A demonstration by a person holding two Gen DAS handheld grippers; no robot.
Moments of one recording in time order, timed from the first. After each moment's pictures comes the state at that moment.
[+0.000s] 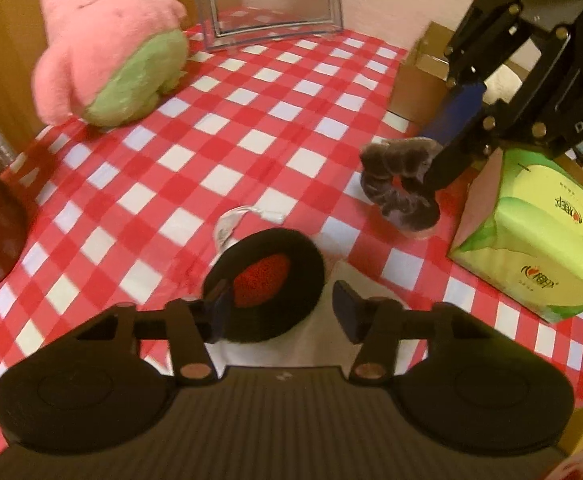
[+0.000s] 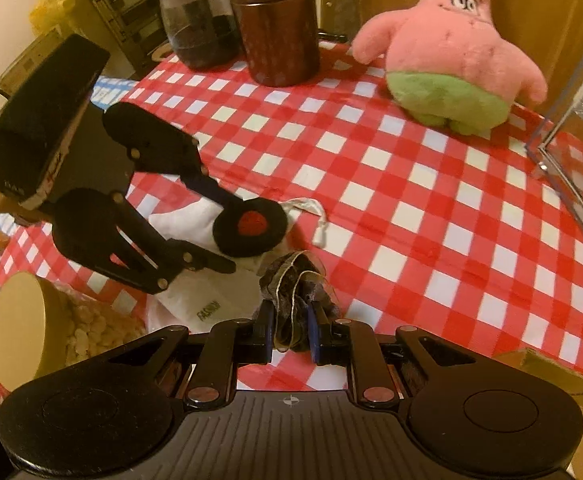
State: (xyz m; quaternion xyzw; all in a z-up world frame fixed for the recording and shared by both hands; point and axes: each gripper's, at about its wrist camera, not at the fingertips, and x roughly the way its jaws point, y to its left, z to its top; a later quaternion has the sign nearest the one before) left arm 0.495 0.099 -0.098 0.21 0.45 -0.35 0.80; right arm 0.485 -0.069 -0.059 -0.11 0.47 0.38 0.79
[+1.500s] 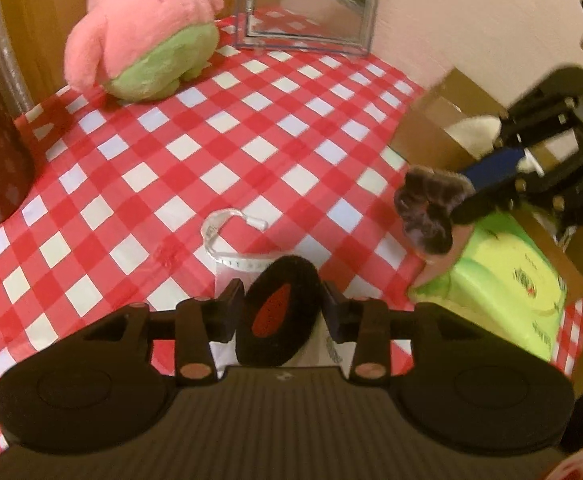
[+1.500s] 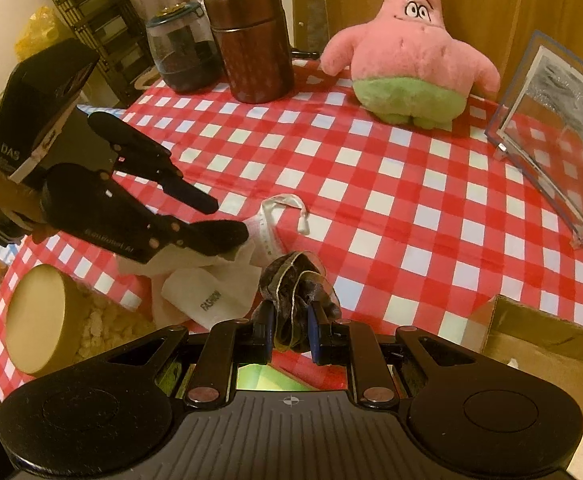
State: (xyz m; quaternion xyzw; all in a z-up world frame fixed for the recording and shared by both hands) left arm 0.497 0.104 -0.067 0.10 0.50 -0.30 0.81; right arm 0.458 -0.103 -0.046 -0.08 0.45 0.36 0.82
